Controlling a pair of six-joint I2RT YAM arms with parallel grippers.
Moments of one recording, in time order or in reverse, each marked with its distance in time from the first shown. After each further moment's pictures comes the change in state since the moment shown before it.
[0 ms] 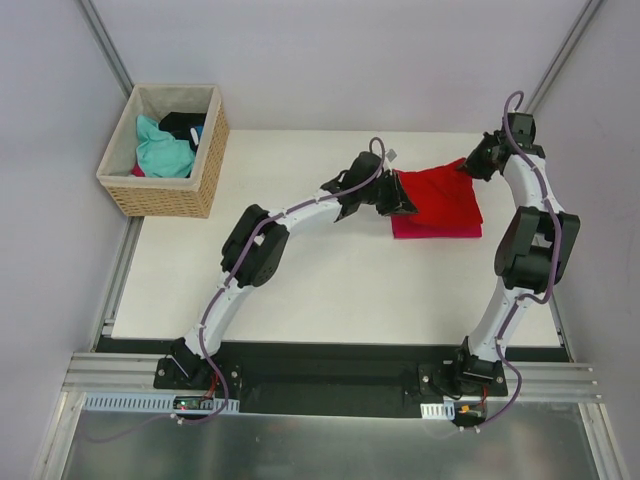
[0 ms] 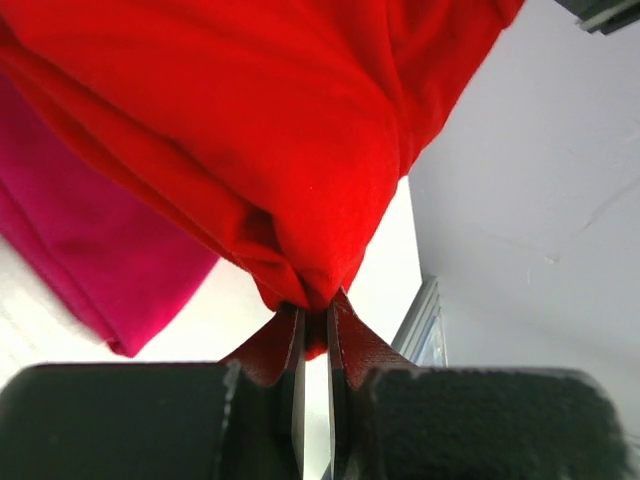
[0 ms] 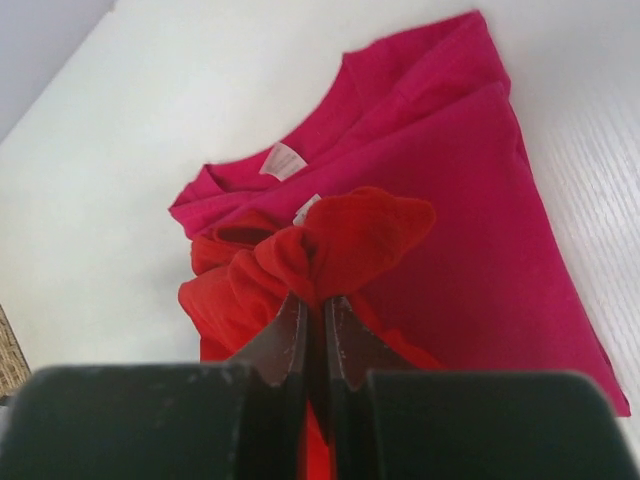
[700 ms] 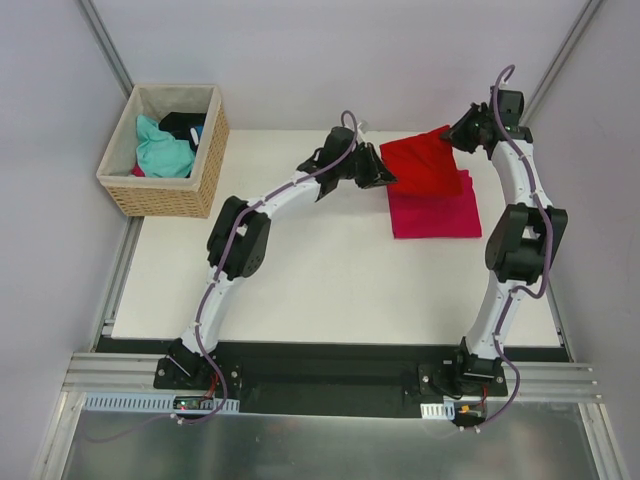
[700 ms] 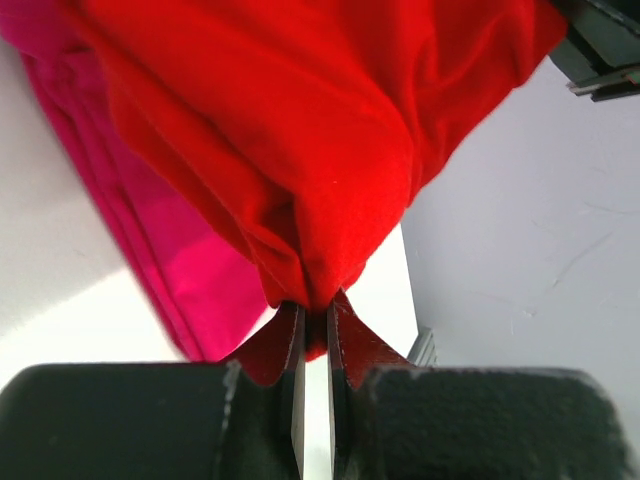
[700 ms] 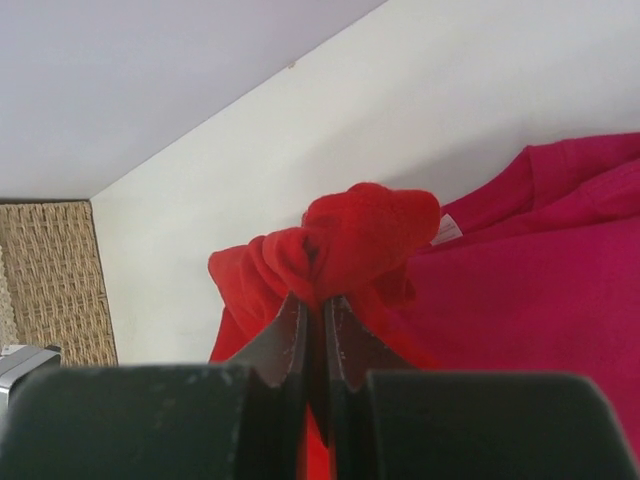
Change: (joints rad) left arm 0.137 -0.039 0.026 -0.014 0.000 0.024; right arm 0.081 0.081 0.202 0.069 -0.069 0.090
